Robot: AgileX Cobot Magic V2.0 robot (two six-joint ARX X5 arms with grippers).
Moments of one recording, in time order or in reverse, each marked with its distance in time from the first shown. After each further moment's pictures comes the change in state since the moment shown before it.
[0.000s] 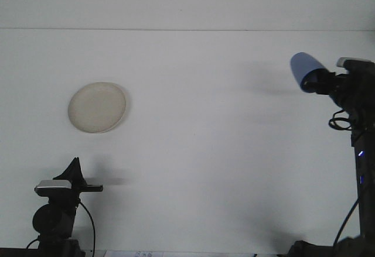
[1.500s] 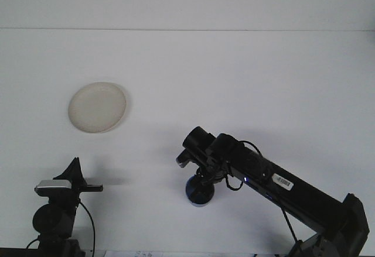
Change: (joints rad) left arm 0.000 0.000 0.000 0.000 0.000 0.000; right arm 1.054 0.241 0.004 -0.733 0.327 -0.058
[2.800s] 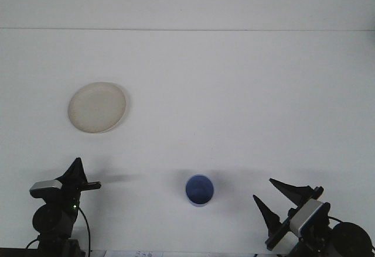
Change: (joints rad) left arm 0.001 0.005 0.023 -0.051 0.063 -0.366; right arm -0.092 -1.458 -0.700 0.473 0.106 0.013
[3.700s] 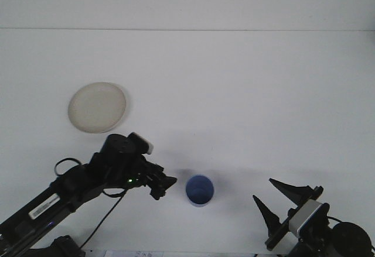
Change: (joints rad) left arm -0.698 1.142 0.958 -0.506 0.394 0.055; right arm 0.000 0.000 -0.001 -0.003 0.001 -0.034
